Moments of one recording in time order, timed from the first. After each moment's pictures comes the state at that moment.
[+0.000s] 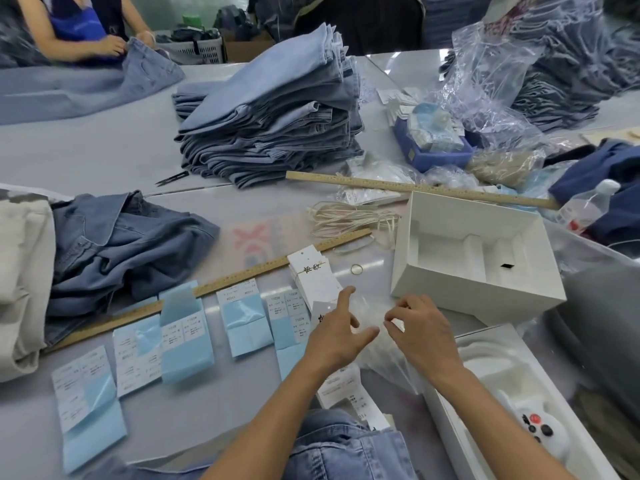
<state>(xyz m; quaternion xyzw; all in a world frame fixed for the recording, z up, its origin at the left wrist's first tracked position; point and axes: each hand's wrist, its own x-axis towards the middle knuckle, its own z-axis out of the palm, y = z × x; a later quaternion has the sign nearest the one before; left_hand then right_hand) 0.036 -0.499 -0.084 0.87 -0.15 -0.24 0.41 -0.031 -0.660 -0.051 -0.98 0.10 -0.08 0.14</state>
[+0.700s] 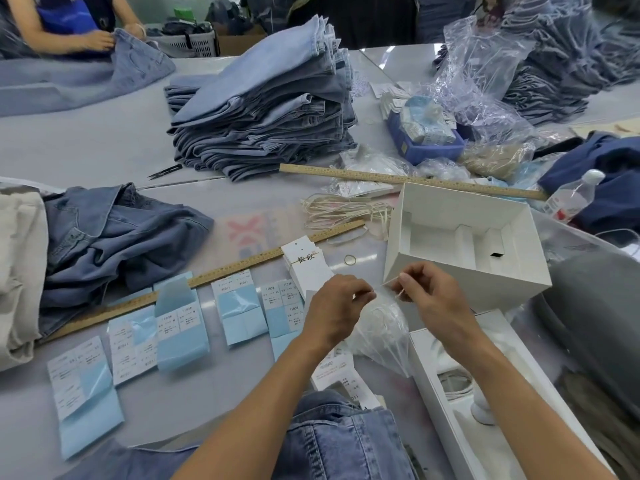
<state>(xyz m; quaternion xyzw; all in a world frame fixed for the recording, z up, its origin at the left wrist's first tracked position) 0.043 -0.512 -0.053 0.87 -0.28 -0.04 0.41 -0.036 -0.669 0.004 -0.78 0.16 -0.10 0.60</state>
